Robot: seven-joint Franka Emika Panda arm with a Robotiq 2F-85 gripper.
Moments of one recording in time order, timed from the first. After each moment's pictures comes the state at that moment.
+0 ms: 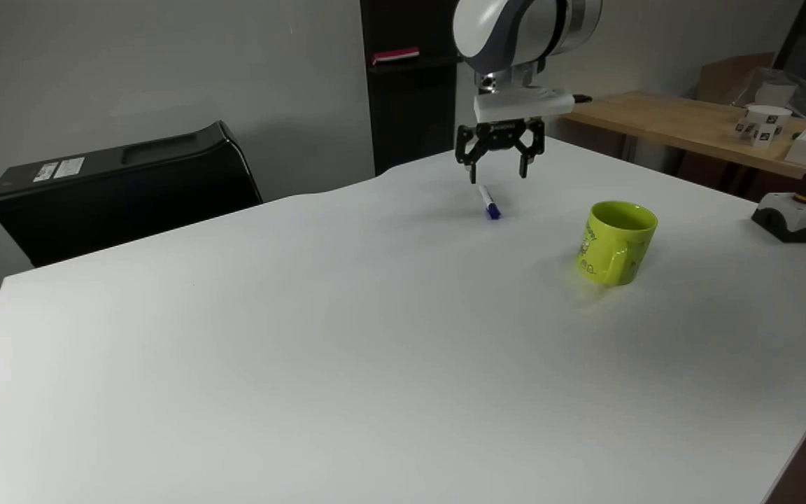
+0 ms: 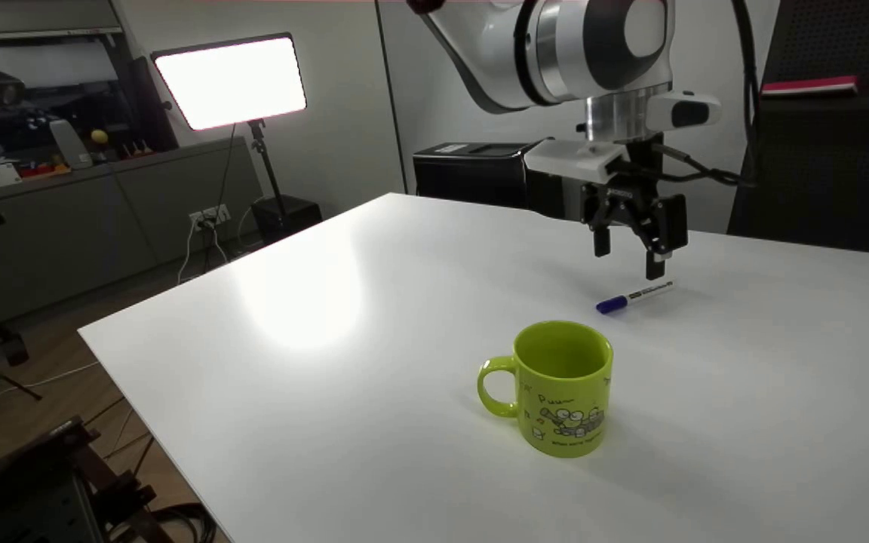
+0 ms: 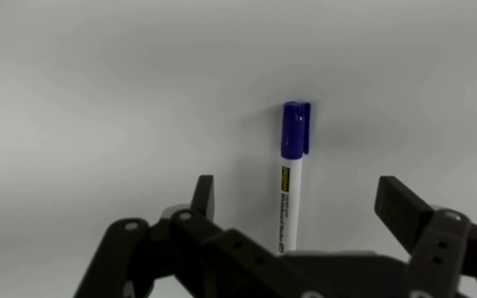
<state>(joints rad) -0.03 0.92 -0.14 -1.38 0.02 2.33 0.40</state>
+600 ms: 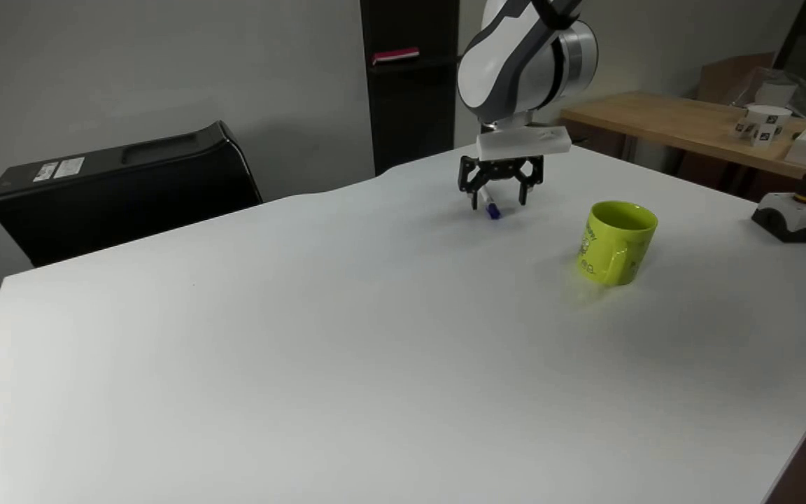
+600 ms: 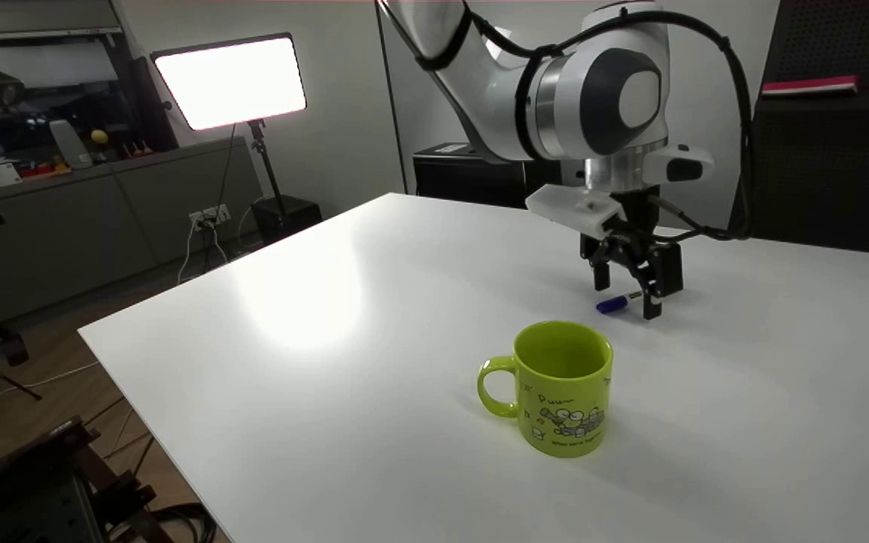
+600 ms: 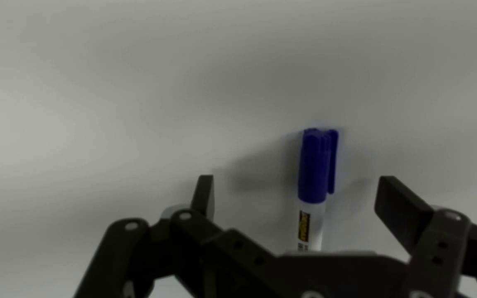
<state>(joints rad) -0.04 1.01 -0.14 -1.37 0.05 2.44 0.40</state>
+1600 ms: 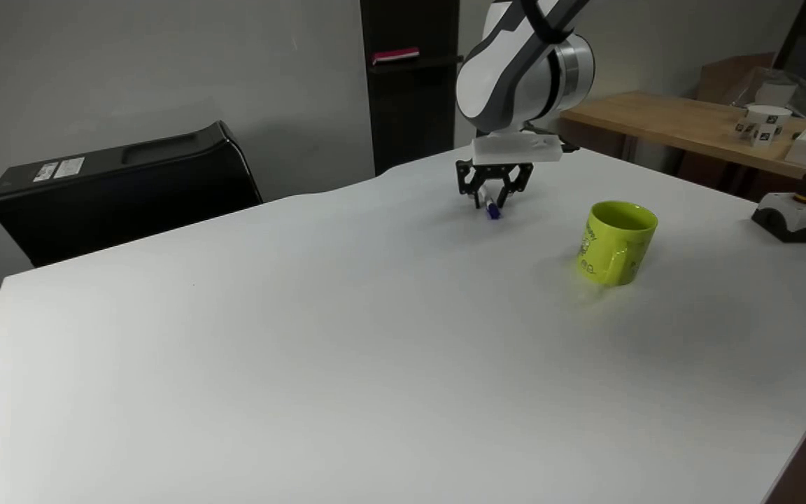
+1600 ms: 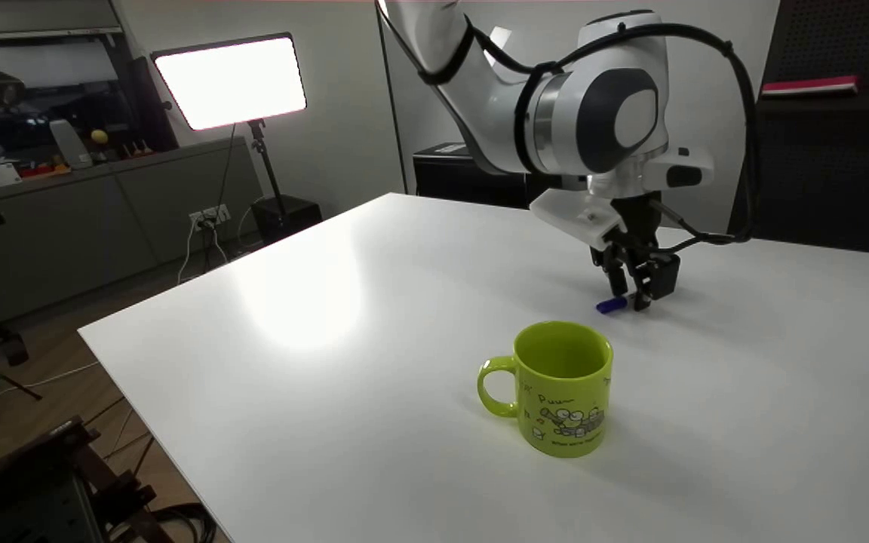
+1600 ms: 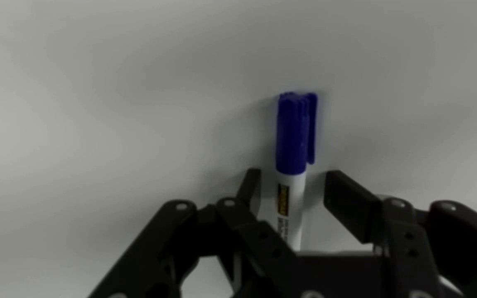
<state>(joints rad) -0.03 1.04 -0.14 -1.36 0.08 2.54 0.40</state>
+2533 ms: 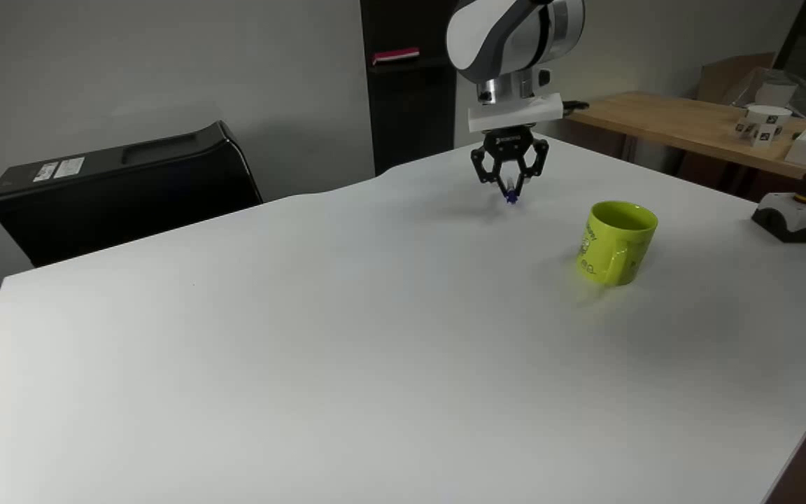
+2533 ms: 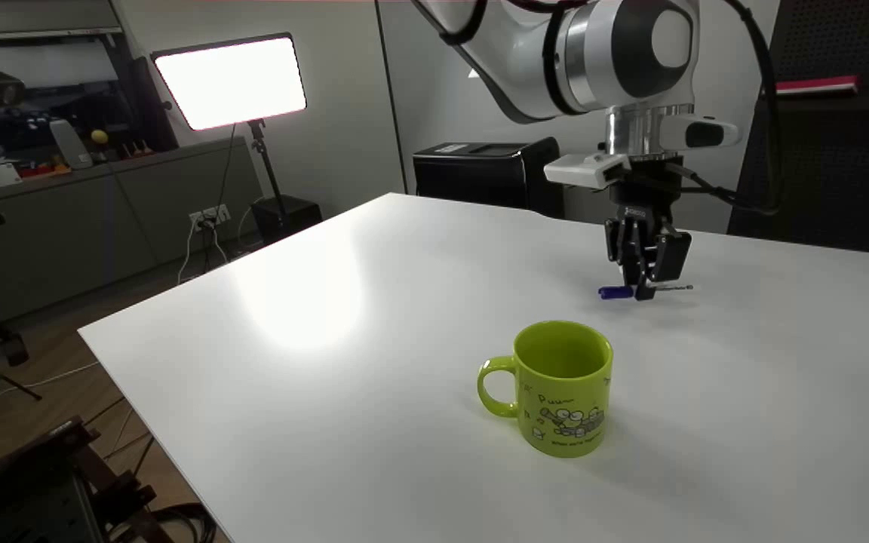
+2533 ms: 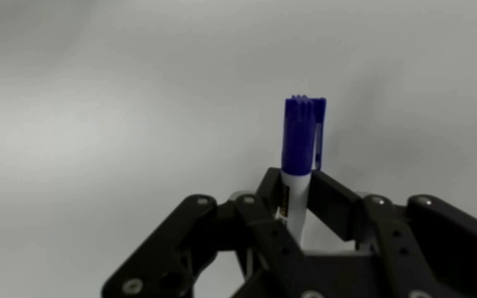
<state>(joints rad) -0.02 1.07 -0.22 -1.13 0.07 2.07 0.57</state>
